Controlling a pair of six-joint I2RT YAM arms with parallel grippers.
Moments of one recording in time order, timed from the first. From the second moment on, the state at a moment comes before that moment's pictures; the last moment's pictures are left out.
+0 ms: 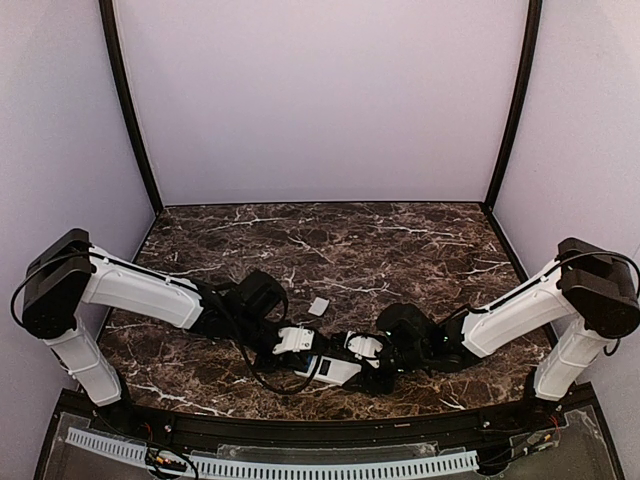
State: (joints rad) left arm -0.97 1.67 0.83 -0.16 0.43 0.68; right arm 1.13 1.63 0.59 0.23 -0.20 -0.11
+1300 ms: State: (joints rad) left arm -1.00 1.71 0.88 -0.15 0.29 0.72; right arm 1.13 1.63 0.58 0.23 -0.18 -0.10
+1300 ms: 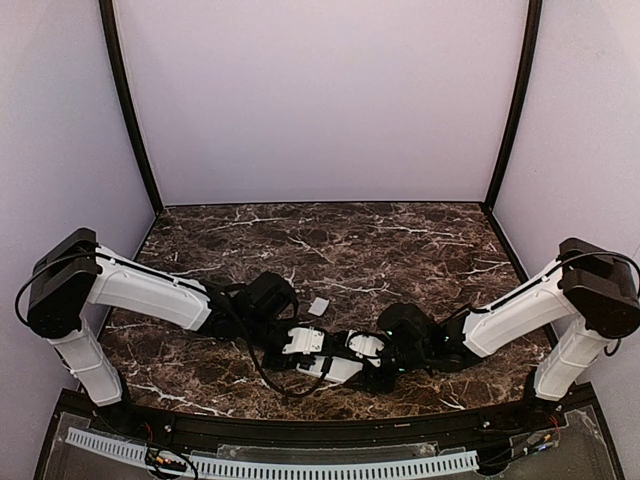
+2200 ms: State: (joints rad) left arm -0.93 1.51 0.77 -0.05 0.30 0.05; right arm 1.14 1.61 0.58 0.21 -0.11 -0.10
